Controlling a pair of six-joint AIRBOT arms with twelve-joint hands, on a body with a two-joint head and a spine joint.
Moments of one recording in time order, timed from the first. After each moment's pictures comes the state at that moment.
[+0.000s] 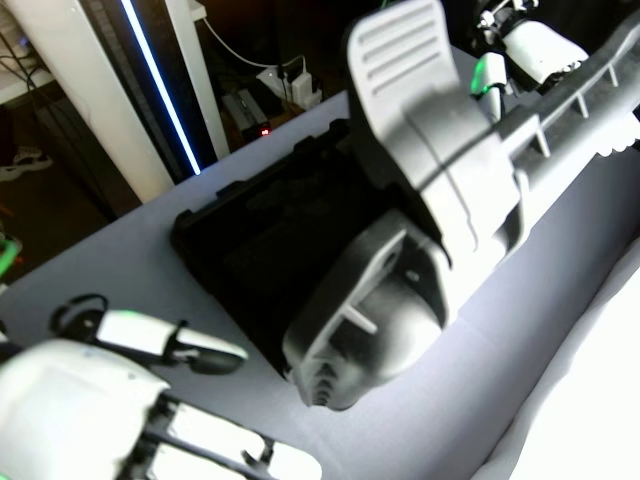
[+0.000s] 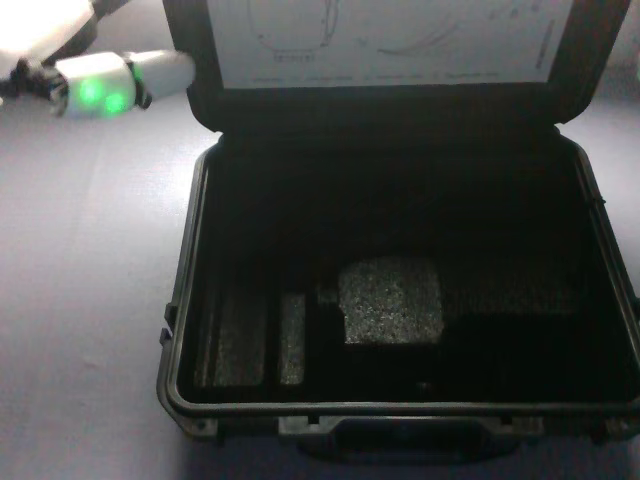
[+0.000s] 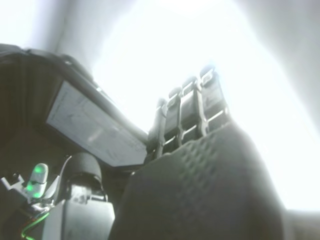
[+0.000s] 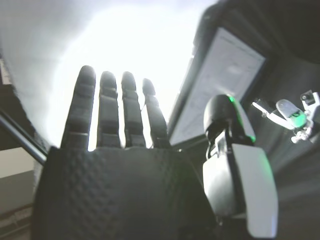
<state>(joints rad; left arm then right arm) 0.46 -1.01 1.36 -0.18 -0.66 0.94 -0.61 -0.98 1.47 0.05 0.72 -0.64</state>
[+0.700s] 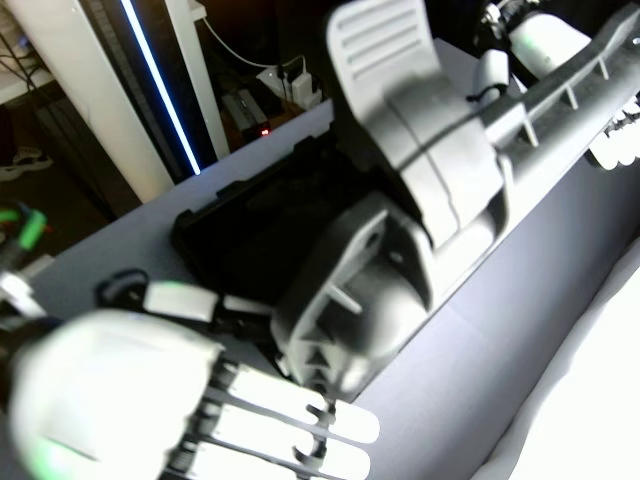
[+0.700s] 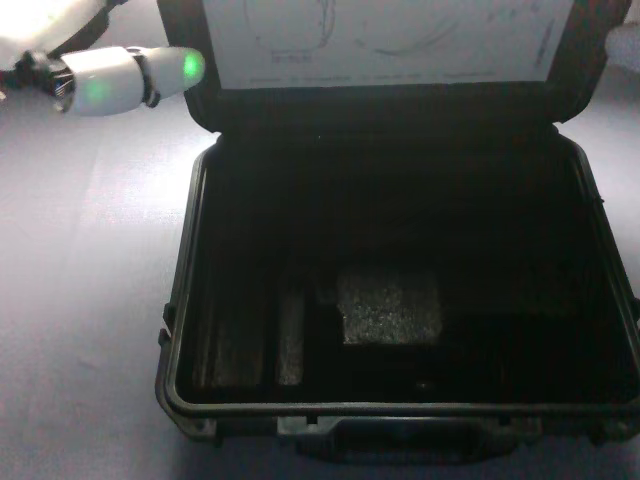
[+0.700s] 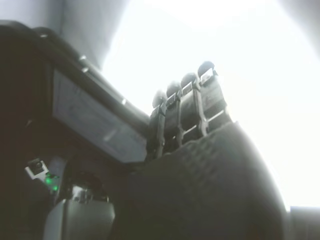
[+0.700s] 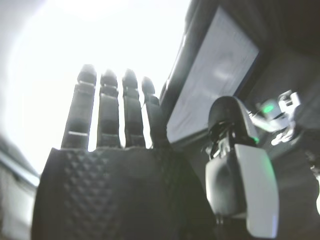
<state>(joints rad) 0.47 -0.95 1.27 -0.11 -0.69 0.93 -0.53 -0.92 1.35 -0.05 0.77 -0.65</state>
